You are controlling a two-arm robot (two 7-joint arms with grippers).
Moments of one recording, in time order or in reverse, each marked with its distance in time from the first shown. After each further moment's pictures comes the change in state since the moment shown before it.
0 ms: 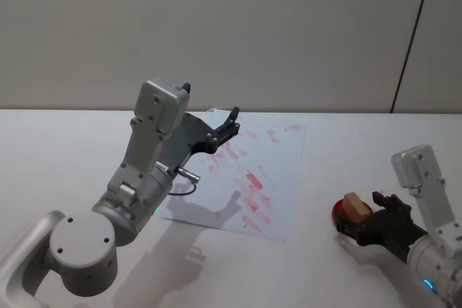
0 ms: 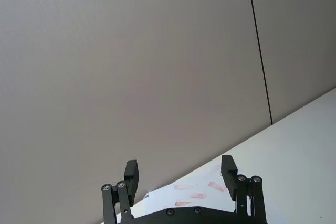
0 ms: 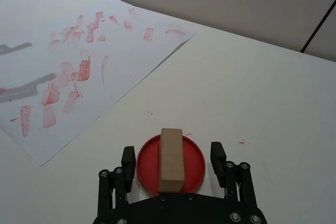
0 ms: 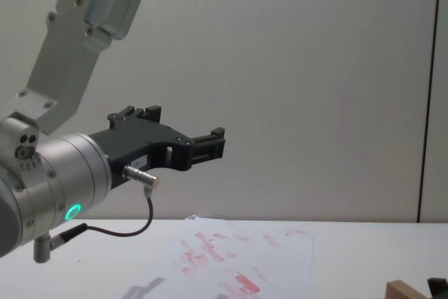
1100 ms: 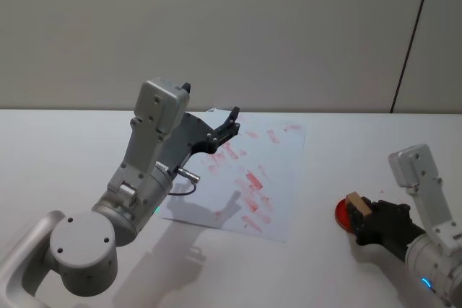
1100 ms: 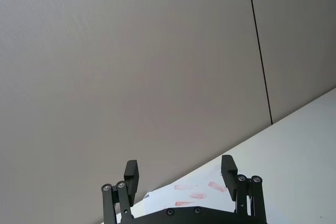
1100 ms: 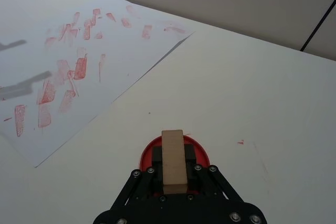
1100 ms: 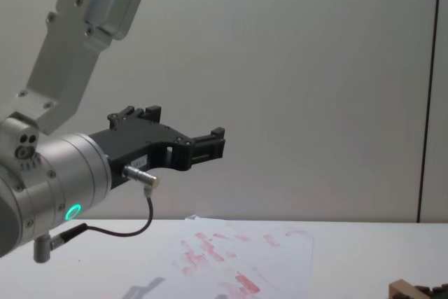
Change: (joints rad) left arm 0.000 0.000 0.000 0.000 0.000 0.000 0.000; right arm 0.011 -0.009 -0.002 0.014 -0.015 0.009 -0.002
